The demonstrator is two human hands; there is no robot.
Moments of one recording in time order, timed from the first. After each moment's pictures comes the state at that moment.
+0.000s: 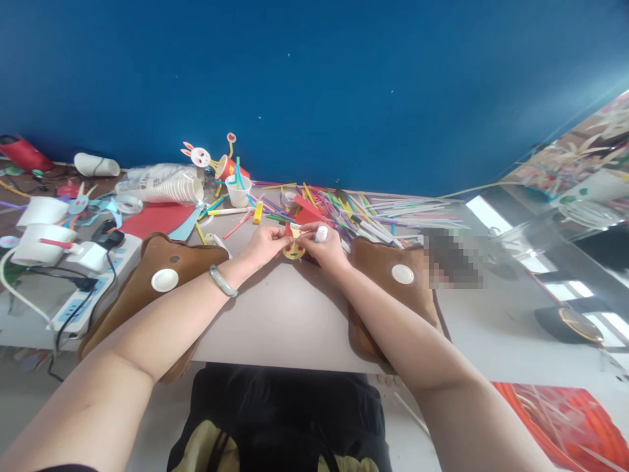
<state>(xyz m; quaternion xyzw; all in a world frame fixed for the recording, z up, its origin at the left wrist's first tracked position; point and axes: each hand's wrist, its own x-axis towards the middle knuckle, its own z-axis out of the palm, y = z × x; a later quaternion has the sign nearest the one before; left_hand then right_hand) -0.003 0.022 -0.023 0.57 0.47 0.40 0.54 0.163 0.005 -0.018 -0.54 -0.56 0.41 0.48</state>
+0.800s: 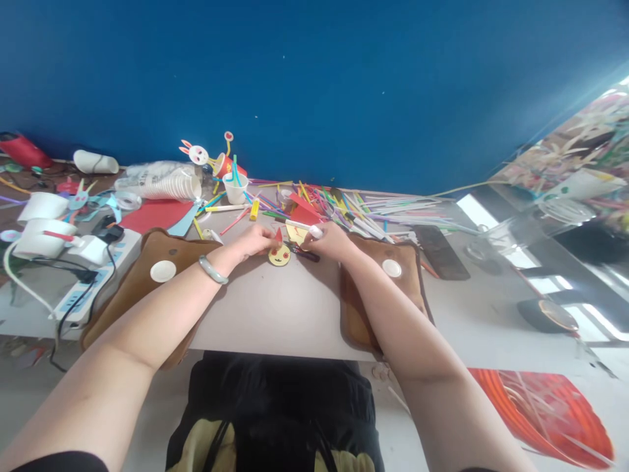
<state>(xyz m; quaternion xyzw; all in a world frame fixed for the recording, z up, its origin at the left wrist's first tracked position) -0.029 0.031 -0.021 0.61 0.51 0.24 0.56 0.197 0.016 0.002 -0.59 -0.70 0.32 0.25</state>
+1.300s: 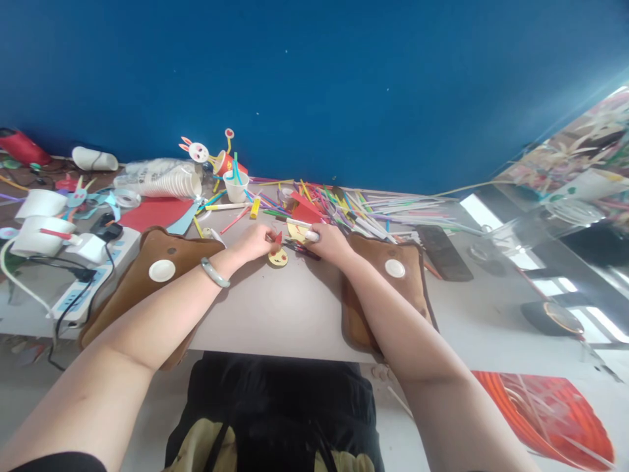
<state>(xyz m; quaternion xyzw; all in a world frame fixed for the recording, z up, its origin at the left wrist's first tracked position) -0.026 0.026 -0.017 0.74 0.54 0.20 0.35 0.191 0.017 -0.007 -0.65 -0.74 0.13 0.12</state>
